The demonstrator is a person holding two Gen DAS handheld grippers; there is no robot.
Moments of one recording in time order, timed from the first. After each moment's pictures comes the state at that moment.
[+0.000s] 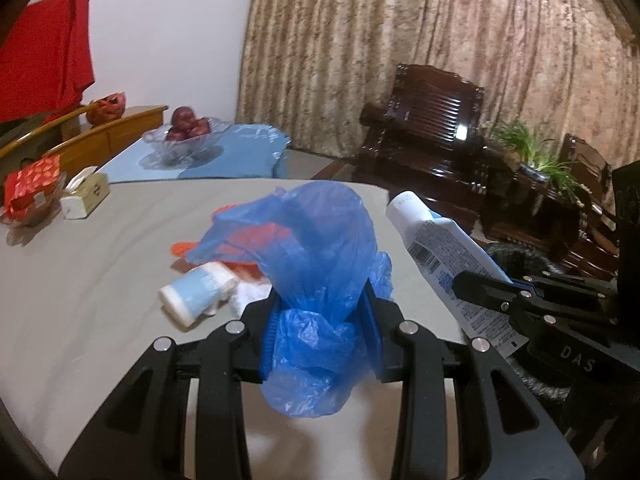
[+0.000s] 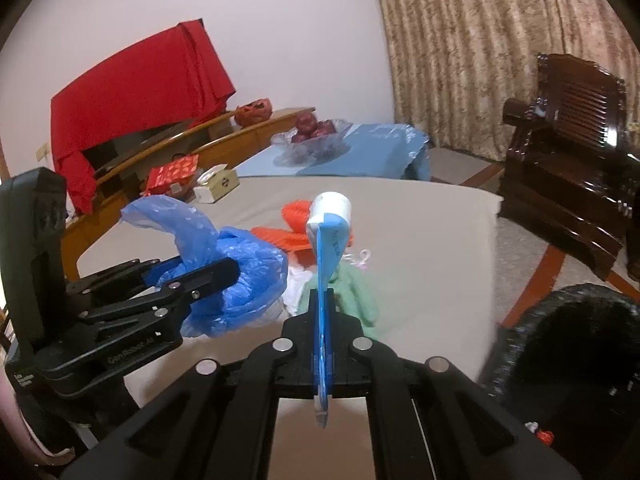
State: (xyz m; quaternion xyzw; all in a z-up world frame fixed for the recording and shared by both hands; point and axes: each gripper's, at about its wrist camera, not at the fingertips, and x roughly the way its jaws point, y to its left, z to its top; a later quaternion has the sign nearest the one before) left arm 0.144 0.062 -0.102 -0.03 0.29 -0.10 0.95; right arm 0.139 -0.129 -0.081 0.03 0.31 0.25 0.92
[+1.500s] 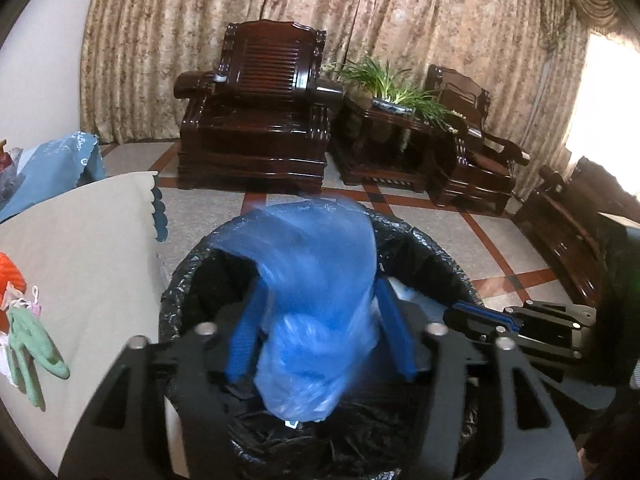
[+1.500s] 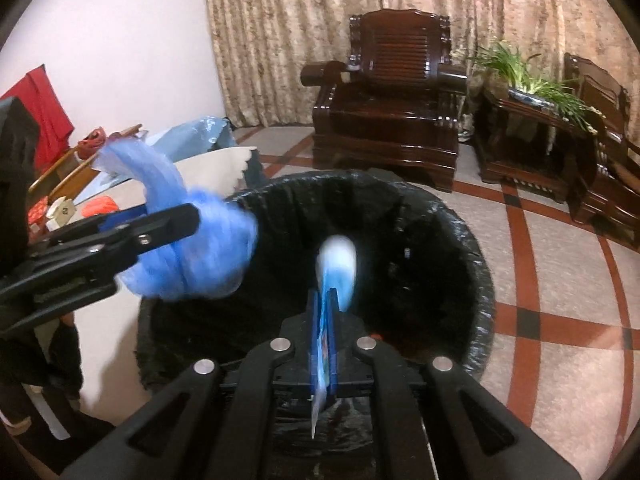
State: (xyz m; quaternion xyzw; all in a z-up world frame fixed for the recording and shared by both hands) left arm 0.167 -0.204 -0.150 0.03 0.32 -0.35 0.88; right arm 0.062 -0.381 -0.137 0.09 0.36 -0.03 0.93
